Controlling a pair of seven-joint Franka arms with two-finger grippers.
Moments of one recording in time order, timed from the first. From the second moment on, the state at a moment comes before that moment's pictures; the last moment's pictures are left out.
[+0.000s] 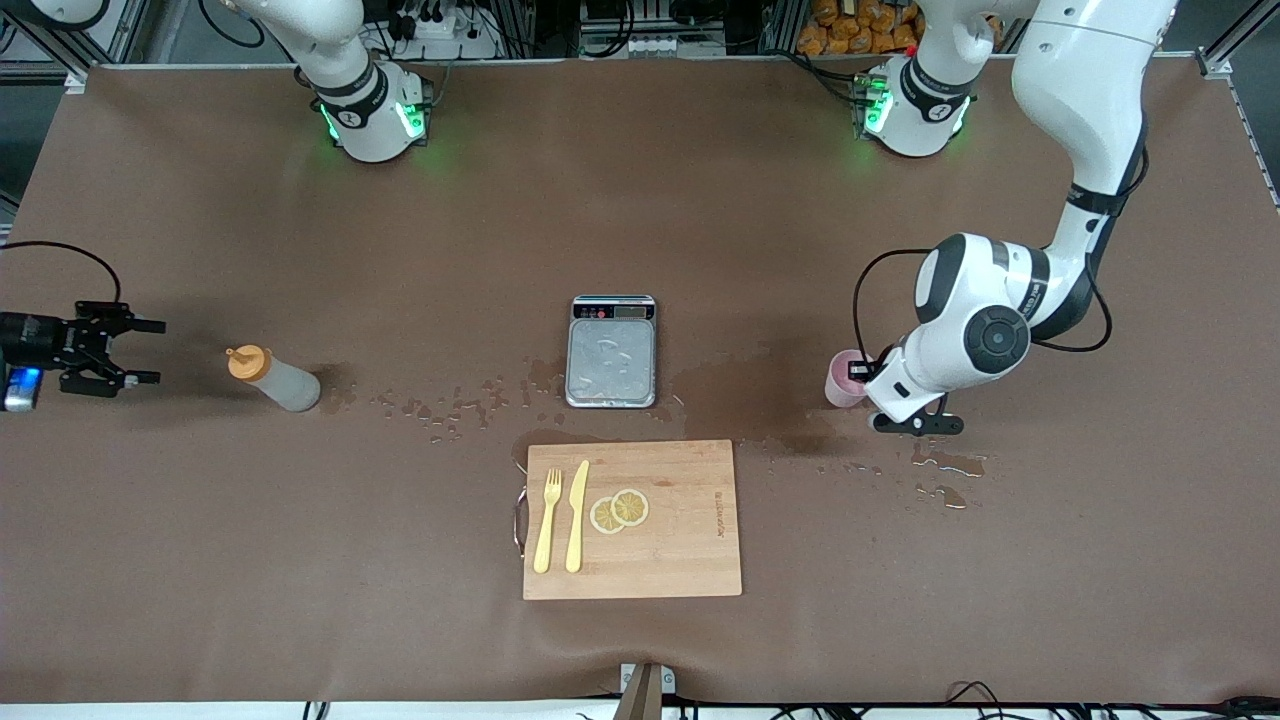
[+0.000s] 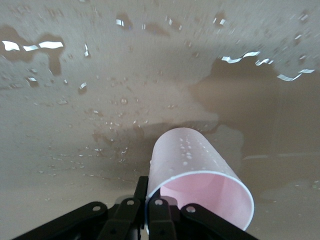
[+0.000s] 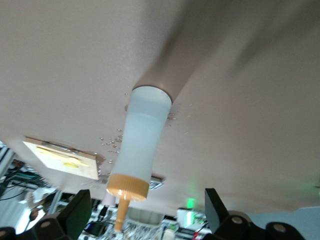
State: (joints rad) left arm -0.16 0.42 -0.13 -1.95 -0.05 2.23 -0.20; right arm -0.67 0.66 0.04 -1.54 0.63 1.47 0.41
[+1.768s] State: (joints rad) left arm -0.58 0.62 -0.35 -1.56 0.01 2.19 -1.04; right arm -0.62 0.90 0.07 -1.54 0.86 1.47 0.50
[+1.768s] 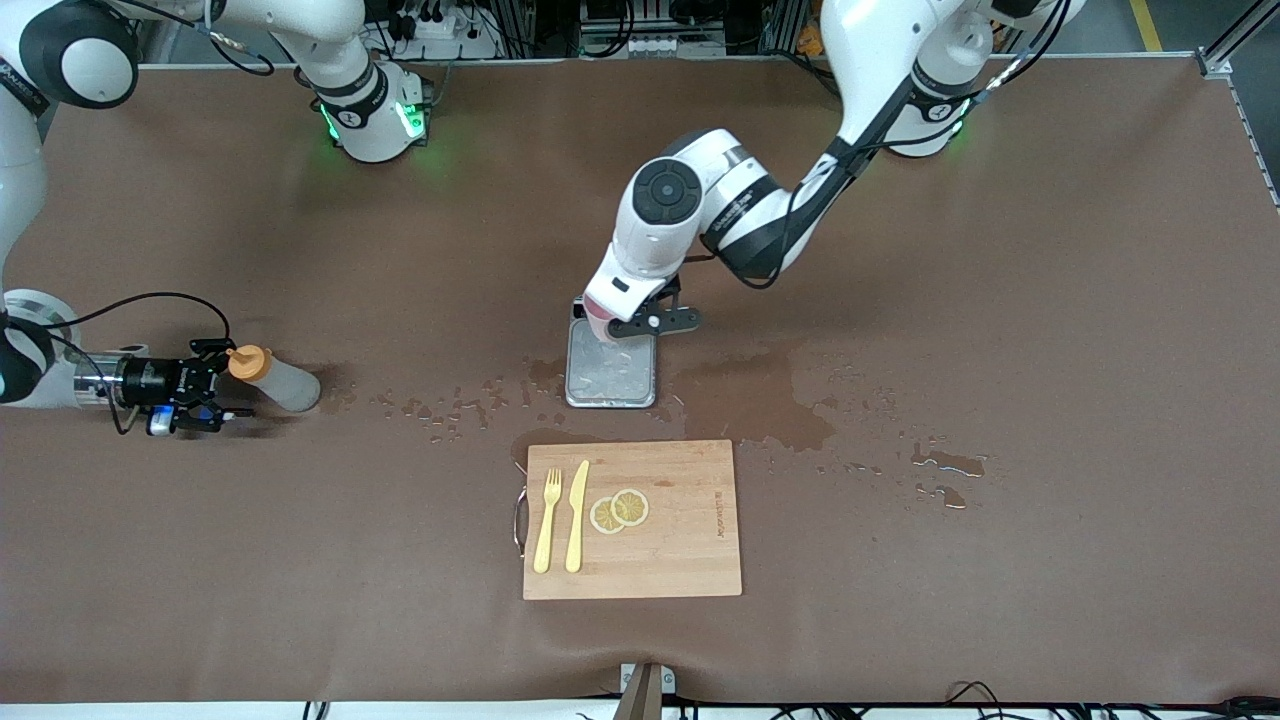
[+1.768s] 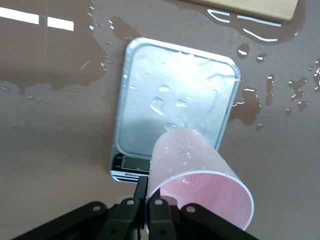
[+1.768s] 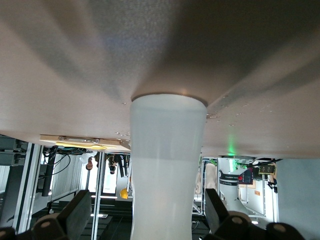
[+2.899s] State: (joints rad) left arm -0.58 0.73 -0.31 -1.48 0.05 2.24 -1.00; right arm -0.58 0.91 0.07 -1.54 0.86 1.44 0.46
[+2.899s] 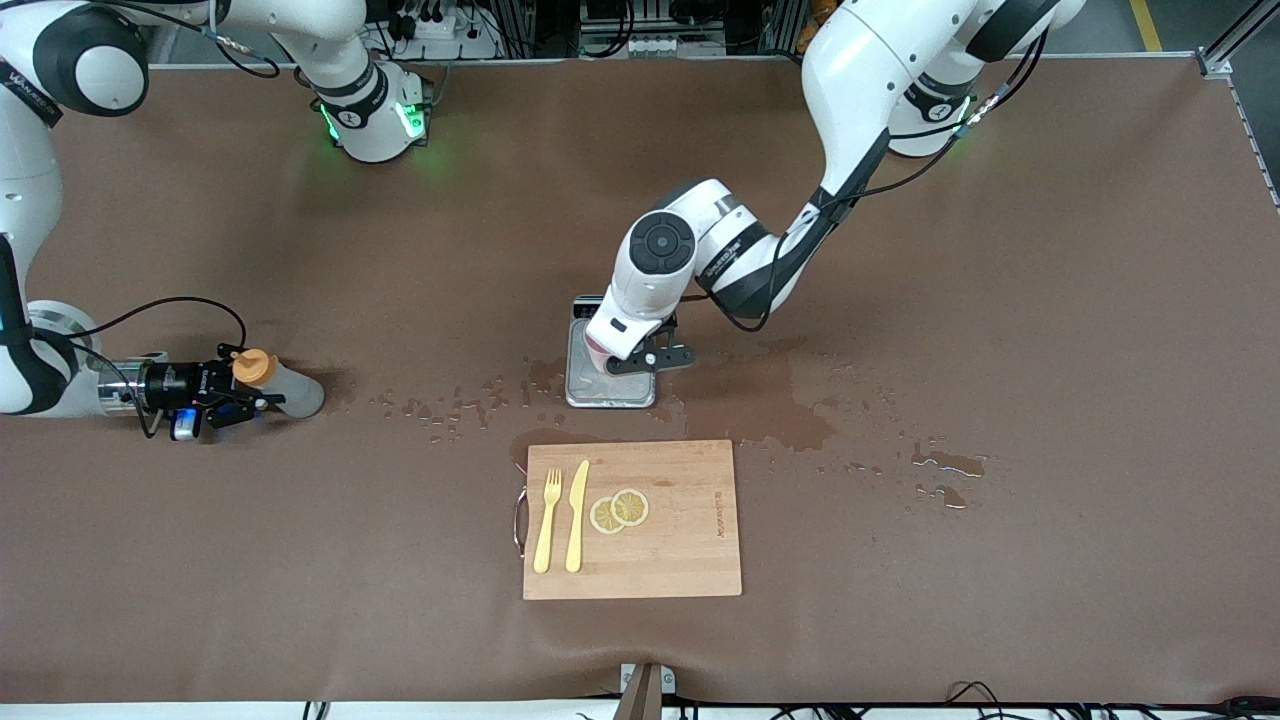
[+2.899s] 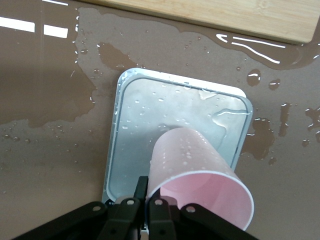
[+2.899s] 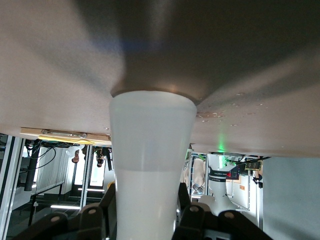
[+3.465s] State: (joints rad) left arm -0.59 0.73 -0.31 -1.45 0.07 2.25 -1.00; right arm -0.52 0.91 0.07 -1.48 0.84 1.41 0.55
